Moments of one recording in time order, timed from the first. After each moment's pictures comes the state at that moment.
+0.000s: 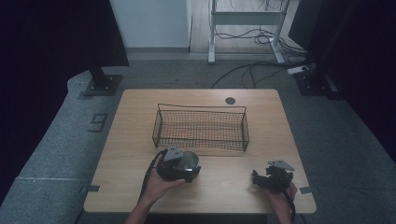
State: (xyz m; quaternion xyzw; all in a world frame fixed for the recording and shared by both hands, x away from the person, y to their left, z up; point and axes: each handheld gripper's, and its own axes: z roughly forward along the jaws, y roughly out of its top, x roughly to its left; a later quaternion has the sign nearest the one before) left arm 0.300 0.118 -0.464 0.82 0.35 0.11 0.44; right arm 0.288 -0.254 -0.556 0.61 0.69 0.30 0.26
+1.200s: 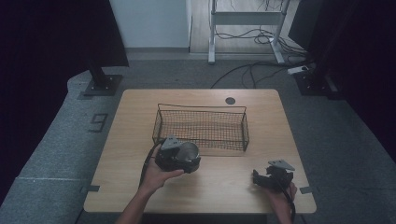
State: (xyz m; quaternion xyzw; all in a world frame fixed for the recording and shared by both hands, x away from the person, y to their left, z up) left arm 0.317 0.120 -0.438 0.82 0.35 0.10 0.45; right arm 0.288 -0.255 -0.556 0.62 0.68 0.30 0.26
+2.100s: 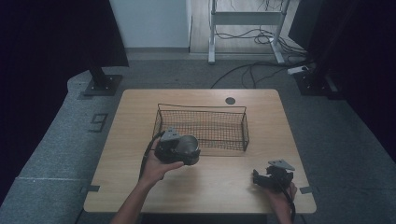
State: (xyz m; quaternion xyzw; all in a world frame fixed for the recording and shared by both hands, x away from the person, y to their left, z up) left arm 0.333 0.120 -0.422 0.82 0.35 0.10 0.45; right arm 0.288 -0.255 -0.556 0.62 0.68 0.30 0.26
